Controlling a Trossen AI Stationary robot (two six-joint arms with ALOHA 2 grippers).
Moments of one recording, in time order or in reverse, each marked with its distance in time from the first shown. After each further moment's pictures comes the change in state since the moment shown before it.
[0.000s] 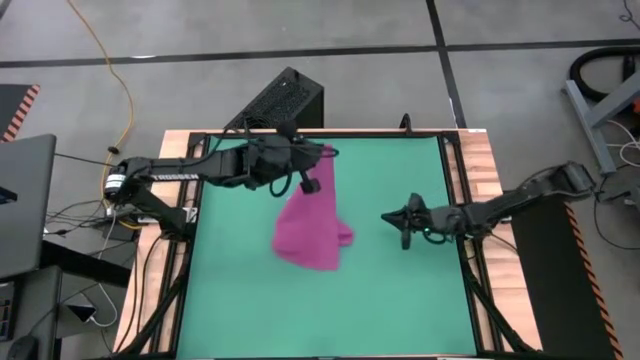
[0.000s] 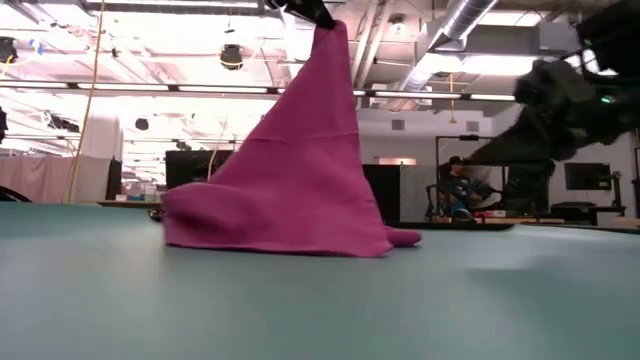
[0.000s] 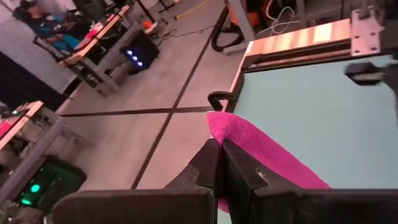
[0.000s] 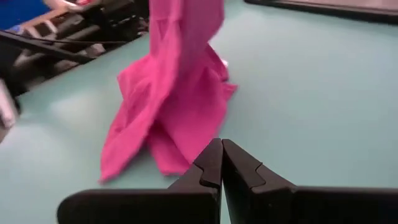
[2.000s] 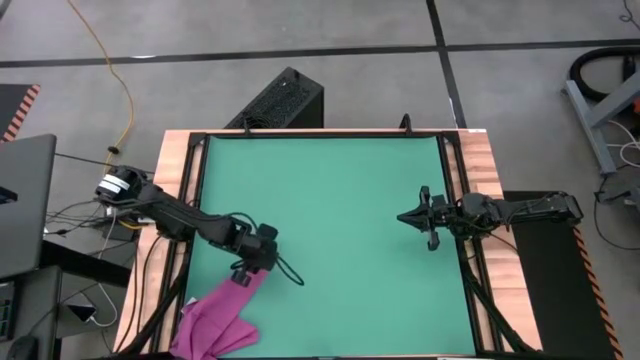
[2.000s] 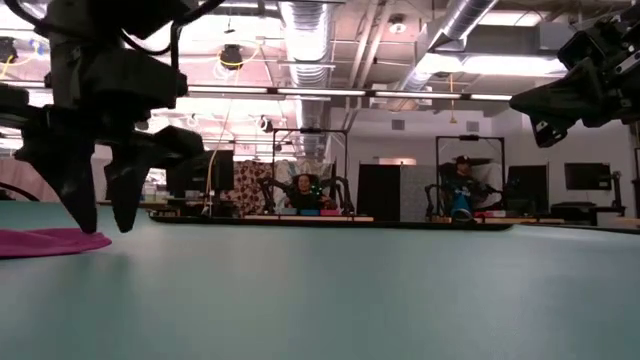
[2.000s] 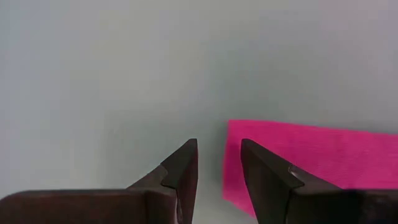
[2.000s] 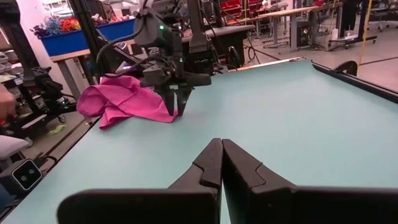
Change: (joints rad) left arm -0.395 -0.039 -0.747 -0.124 0.612 -0.233; right arm -0.140 -0.831 -0.075 -0.517 -0.376 -0.316
